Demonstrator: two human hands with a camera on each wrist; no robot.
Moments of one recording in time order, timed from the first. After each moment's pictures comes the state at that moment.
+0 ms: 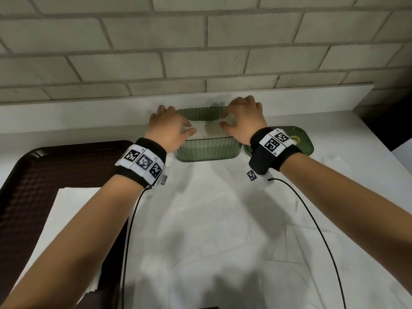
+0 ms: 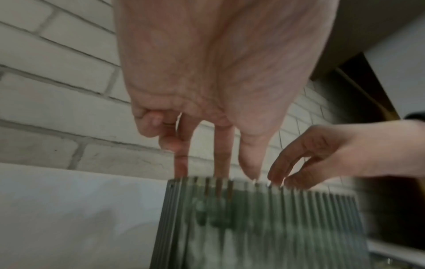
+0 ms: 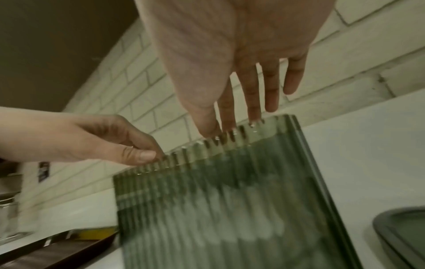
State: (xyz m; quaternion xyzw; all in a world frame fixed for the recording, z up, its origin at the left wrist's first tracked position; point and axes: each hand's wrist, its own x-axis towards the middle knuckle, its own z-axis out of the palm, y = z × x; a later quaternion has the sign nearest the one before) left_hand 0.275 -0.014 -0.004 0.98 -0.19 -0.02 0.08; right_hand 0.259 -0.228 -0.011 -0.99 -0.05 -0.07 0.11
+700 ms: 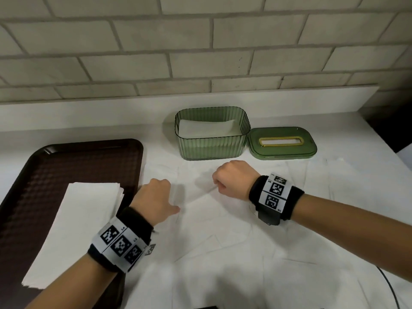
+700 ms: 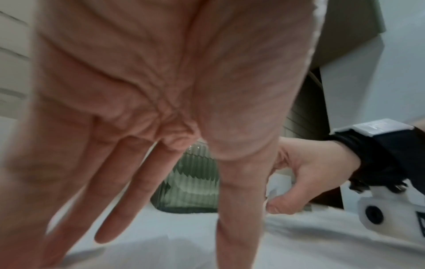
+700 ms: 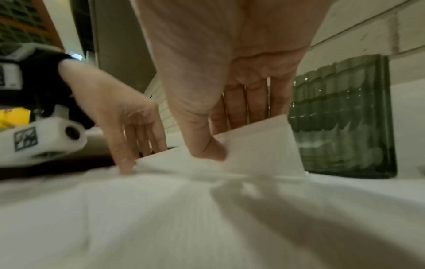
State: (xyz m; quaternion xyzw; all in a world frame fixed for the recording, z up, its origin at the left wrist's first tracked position) left_hand 0.146 0.026 -0.035 0.97 -0.07 -0.23 0.01; right_hand 0.169 -0.186 -0.054 -0.96 -0.25 0.11 -0.05
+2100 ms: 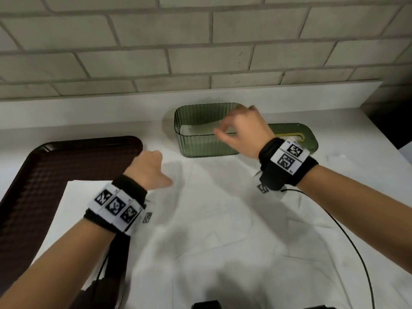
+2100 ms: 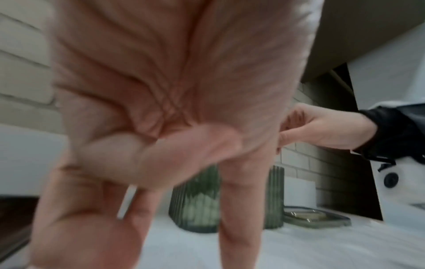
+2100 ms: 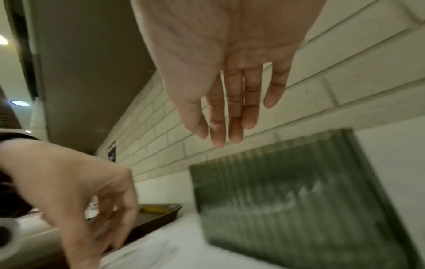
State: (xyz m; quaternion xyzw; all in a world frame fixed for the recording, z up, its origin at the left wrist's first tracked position) left_hand 0.200 0.037 -0.021 0.98 -0.05 -0.18 0.08; right_hand 0.209 -0.210 0.003 -0.97 -0.17 -0.12 0.13
